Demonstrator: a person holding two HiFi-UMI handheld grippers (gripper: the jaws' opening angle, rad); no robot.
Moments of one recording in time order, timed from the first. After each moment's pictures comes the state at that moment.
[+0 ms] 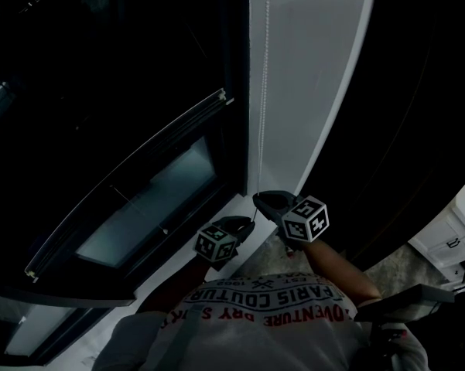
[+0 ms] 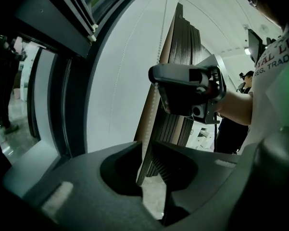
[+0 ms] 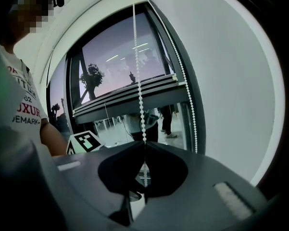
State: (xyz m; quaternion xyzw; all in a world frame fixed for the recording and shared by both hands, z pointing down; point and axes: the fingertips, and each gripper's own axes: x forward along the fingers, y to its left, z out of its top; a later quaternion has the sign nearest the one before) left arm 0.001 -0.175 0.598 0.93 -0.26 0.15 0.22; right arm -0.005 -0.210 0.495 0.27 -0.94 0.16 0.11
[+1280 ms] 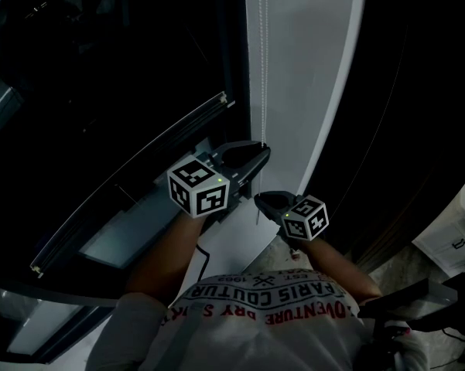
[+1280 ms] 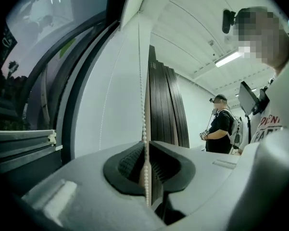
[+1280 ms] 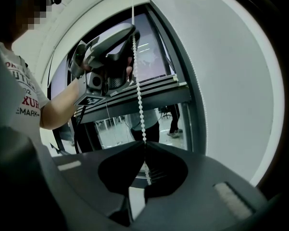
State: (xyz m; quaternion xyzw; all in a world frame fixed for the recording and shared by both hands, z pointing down) left arm 0.021 -0.232 0.298 0.97 -0.23 -0.02 0.05; right arm -0.006 -0.205 0.496 0.26 -0.95 0.16 0.11
